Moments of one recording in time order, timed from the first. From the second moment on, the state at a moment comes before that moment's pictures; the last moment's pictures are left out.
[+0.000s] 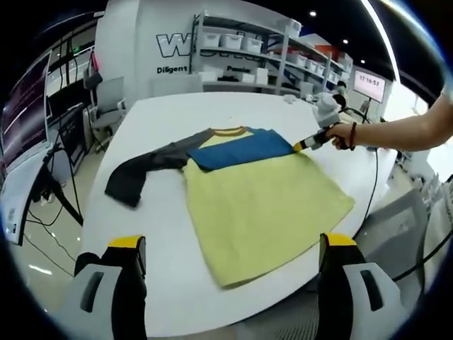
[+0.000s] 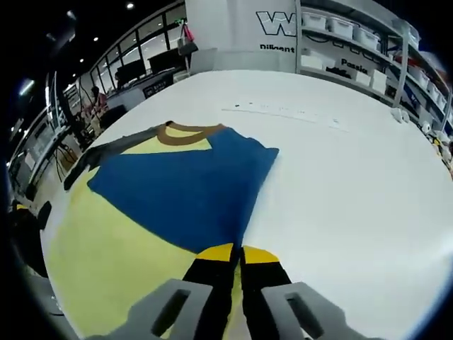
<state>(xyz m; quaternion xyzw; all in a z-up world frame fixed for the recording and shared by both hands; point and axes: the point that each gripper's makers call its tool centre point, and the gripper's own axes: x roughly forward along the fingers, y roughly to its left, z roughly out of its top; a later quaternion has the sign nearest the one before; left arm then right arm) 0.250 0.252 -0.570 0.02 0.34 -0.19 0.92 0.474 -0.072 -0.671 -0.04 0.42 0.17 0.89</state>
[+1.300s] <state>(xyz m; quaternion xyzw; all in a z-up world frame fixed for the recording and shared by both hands) 0.258 0.197 -0.598 0.02 0.37 -0.25 0.89 0.492 -0.193 -0.668 -0.11 0.44 0.09 0.89</state>
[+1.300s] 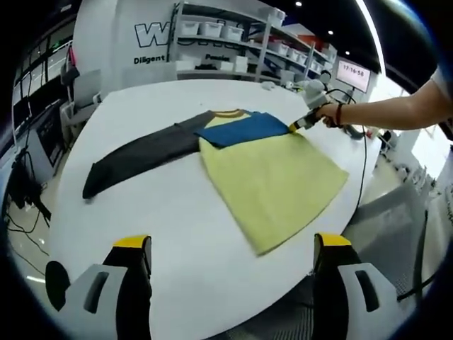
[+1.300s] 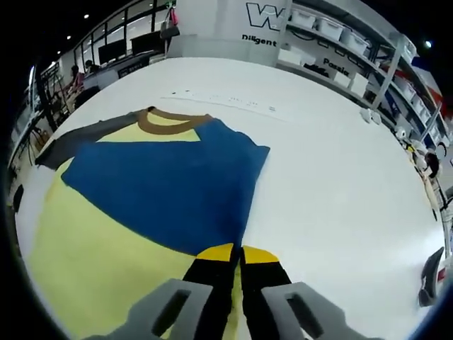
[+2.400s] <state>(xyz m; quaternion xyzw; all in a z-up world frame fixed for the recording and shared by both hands) 0.343 0.287 -0.592 0.07 0.35 -0.16 0.92 0.486 -0.170 -0.603 0.04 0.33 0.15 0.93</state>
